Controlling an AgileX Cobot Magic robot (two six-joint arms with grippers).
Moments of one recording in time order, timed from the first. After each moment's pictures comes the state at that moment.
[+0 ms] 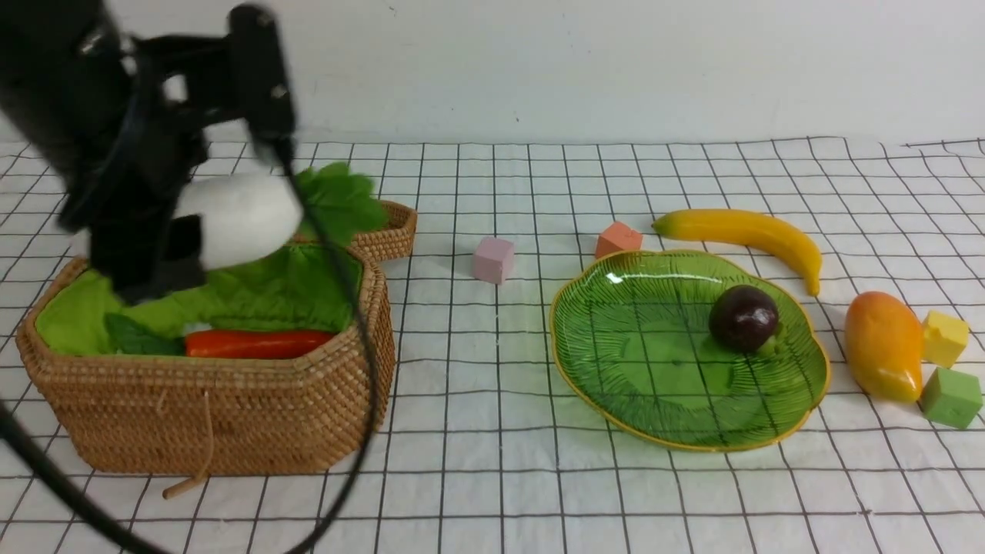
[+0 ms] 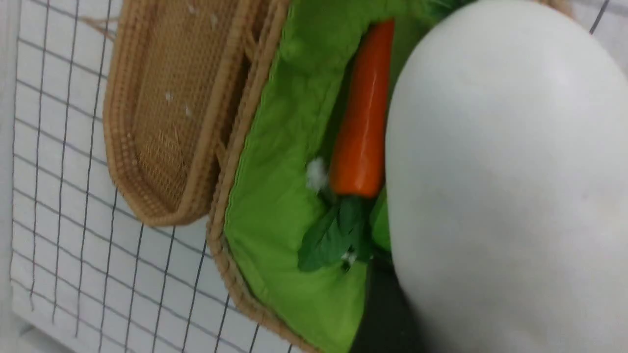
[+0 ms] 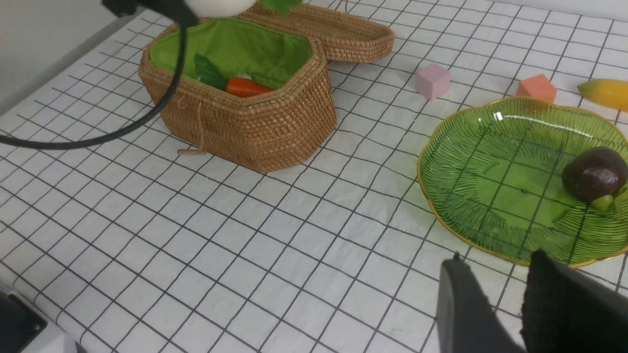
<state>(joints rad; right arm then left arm) 0.15 0.51 -1.02 0.54 1.12 -0.36 -0.29 1.48 -1.46 0.19 1.17 0.95</state>
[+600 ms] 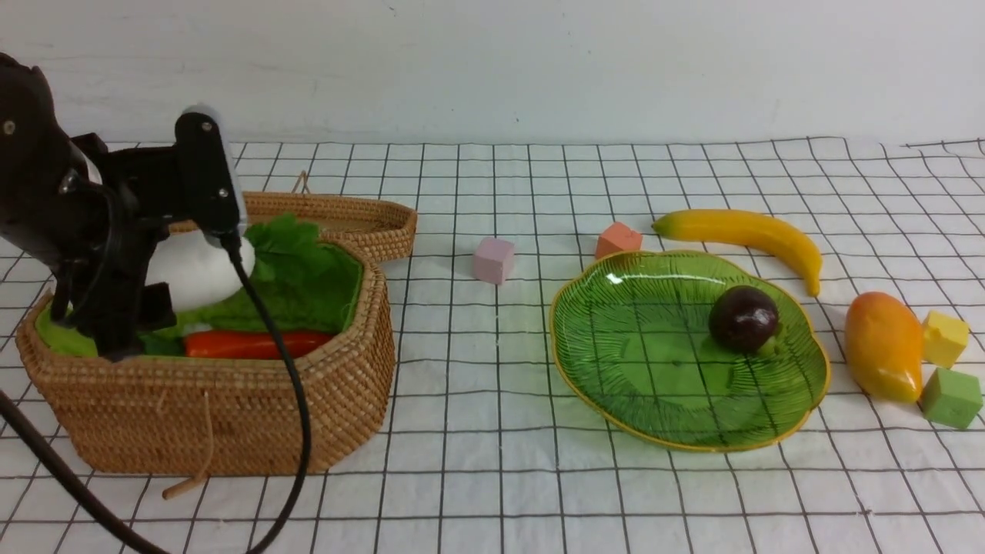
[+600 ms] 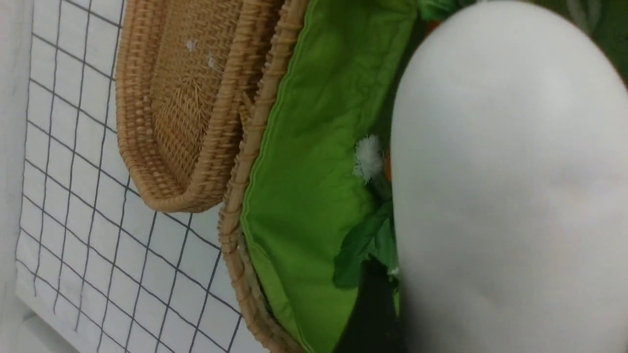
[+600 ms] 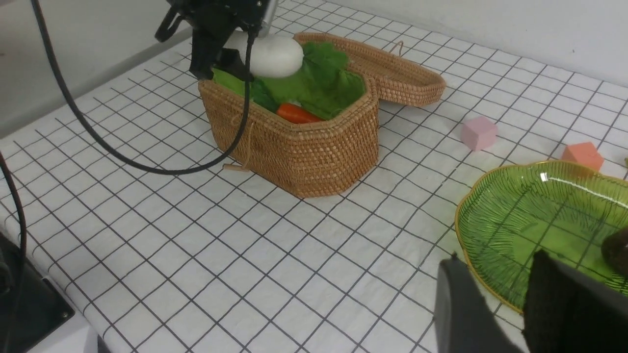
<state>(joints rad) 0.15 0.51 -1.02 0.67 1.09 -0.51 -0.16 1.48 -1.21 0.19 0.79 0.94</state>
